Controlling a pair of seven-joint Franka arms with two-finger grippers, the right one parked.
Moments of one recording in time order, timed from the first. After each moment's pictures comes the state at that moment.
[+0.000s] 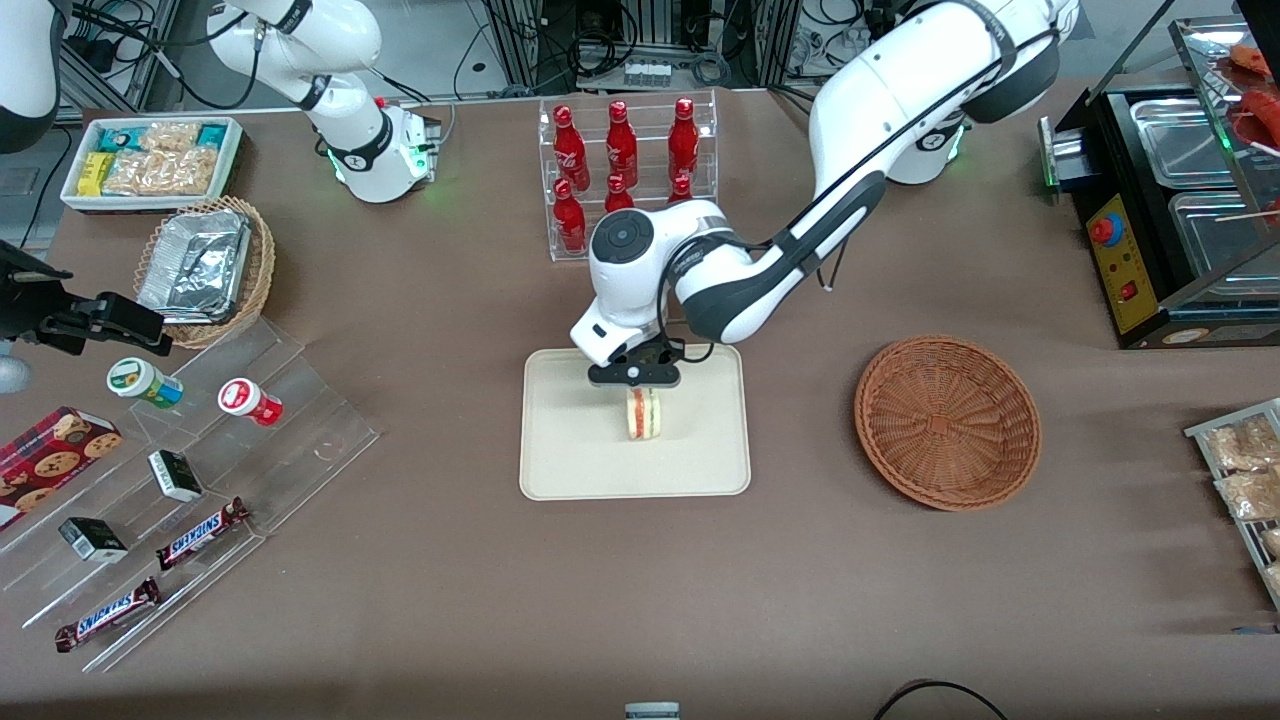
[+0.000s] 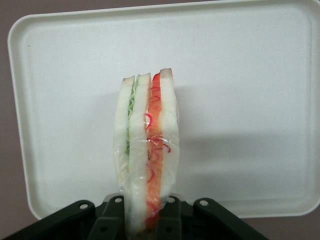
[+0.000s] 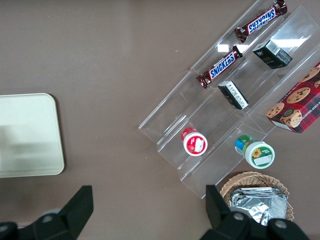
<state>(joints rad) -0.36 0.82 -0.65 -1.46 0.63 2.10 -1.13</state>
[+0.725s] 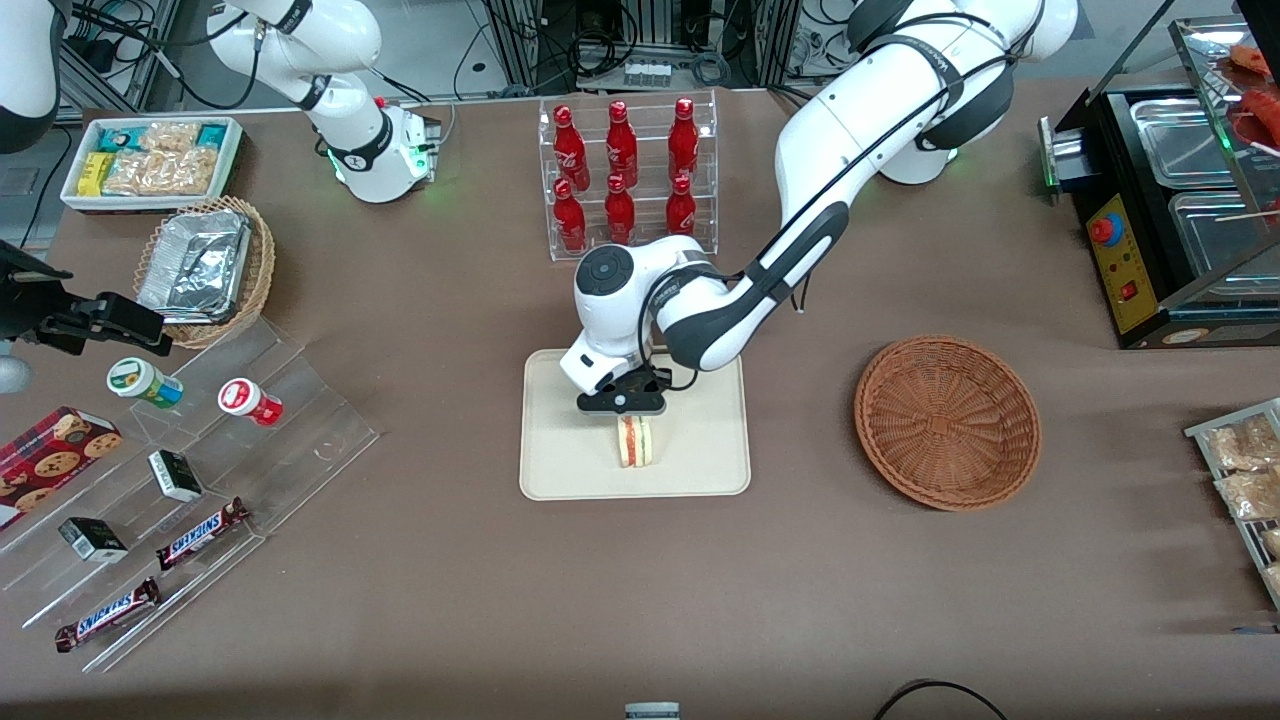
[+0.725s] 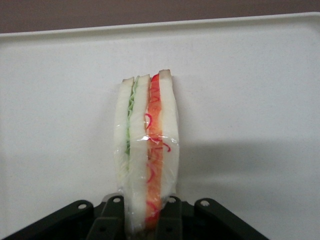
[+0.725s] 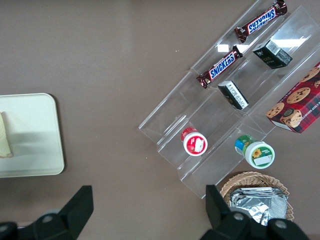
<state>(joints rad) -0.48 0.92 -0.52 -1.33 0.63 2.14 -1.13</state>
